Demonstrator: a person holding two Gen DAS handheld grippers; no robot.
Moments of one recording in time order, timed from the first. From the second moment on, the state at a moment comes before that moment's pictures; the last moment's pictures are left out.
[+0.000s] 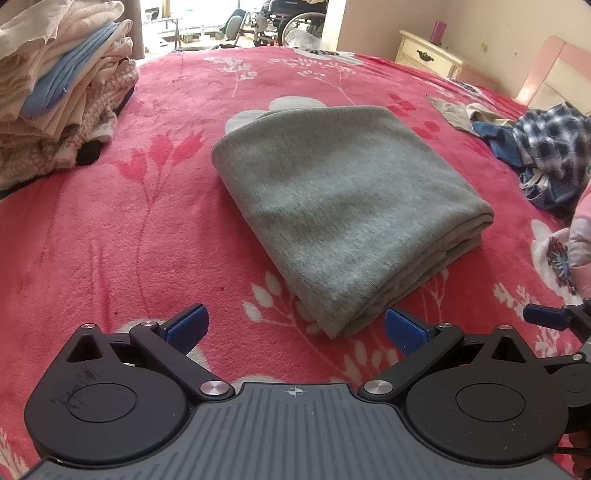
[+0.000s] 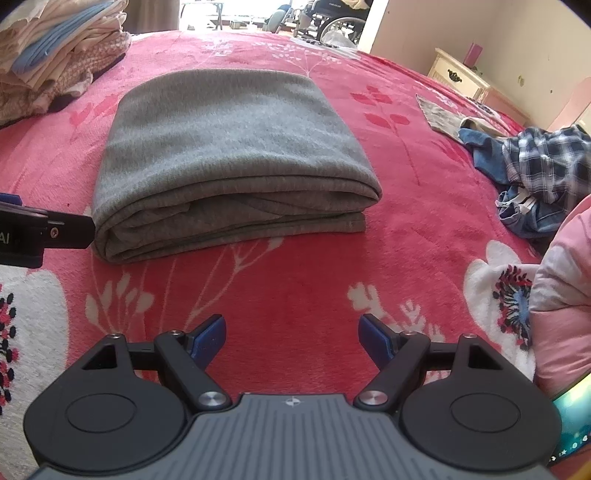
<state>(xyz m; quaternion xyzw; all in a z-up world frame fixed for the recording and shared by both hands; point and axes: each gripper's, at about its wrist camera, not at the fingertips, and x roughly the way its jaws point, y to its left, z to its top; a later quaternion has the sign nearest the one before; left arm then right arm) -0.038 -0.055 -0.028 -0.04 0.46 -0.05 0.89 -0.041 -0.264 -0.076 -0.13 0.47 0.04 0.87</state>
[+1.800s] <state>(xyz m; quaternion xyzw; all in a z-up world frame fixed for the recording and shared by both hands) 0.067 0.001 -0.099 -0.26 0.42 -0.27 0.83 0.290 -0.351 -0.152 0.27 0.57 0.50 0.59</state>
